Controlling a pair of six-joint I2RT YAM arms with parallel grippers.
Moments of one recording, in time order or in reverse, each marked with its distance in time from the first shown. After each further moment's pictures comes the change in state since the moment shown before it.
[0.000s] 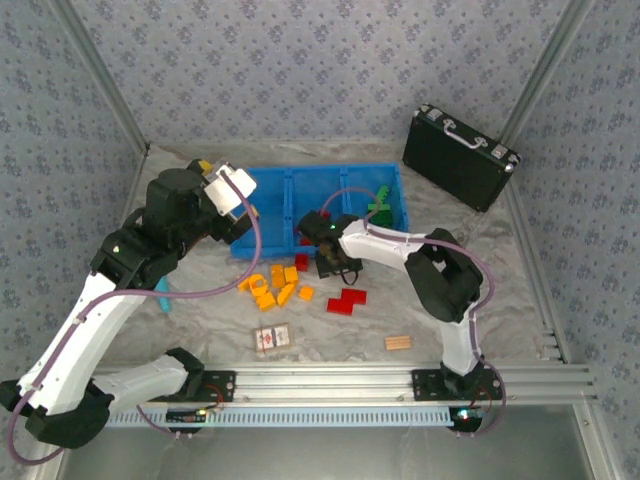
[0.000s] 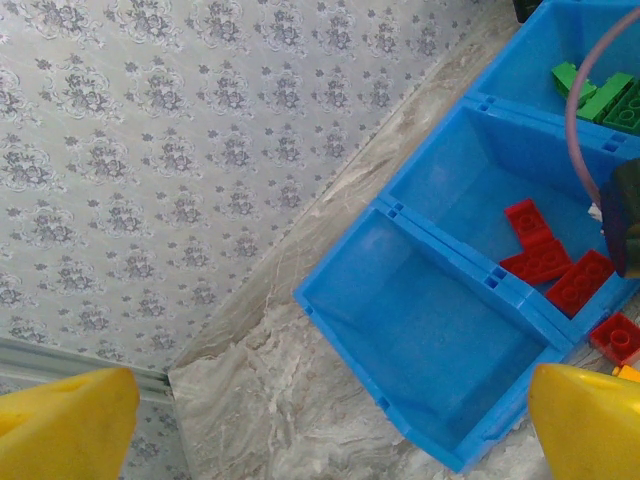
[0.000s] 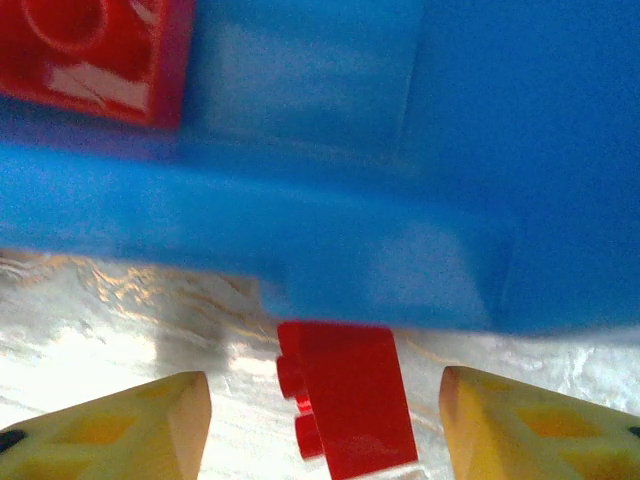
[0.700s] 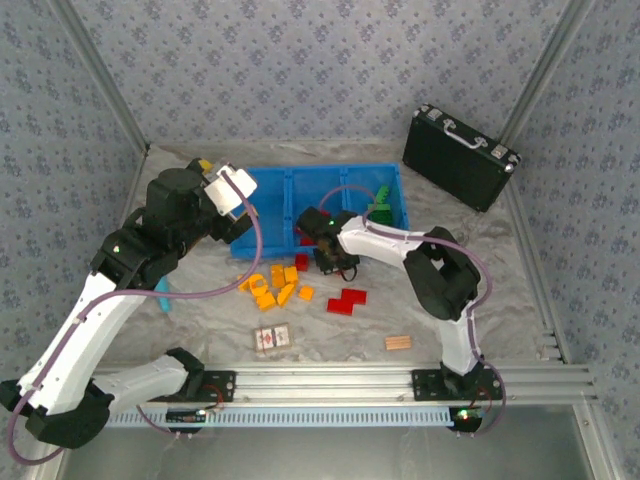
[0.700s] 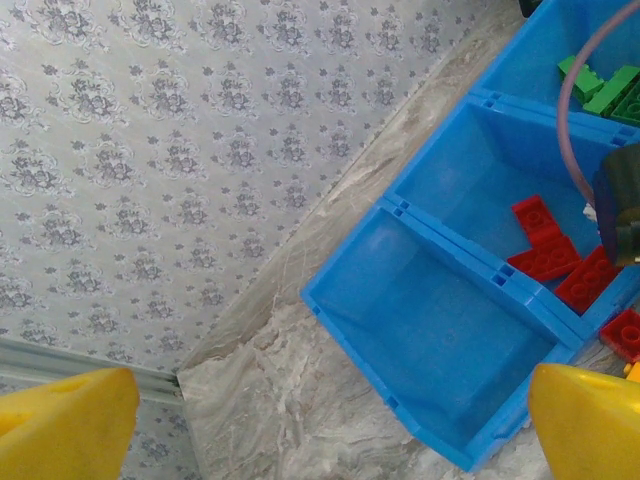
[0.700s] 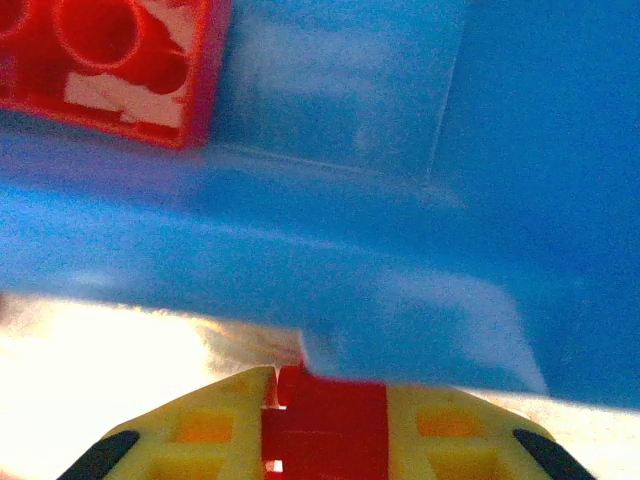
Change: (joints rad) left arm 0.000 0.001 0.000 0.004 -0.009 0.020; right arm -0.007 0.010 0.059 -0.039 -0.035 -0.068
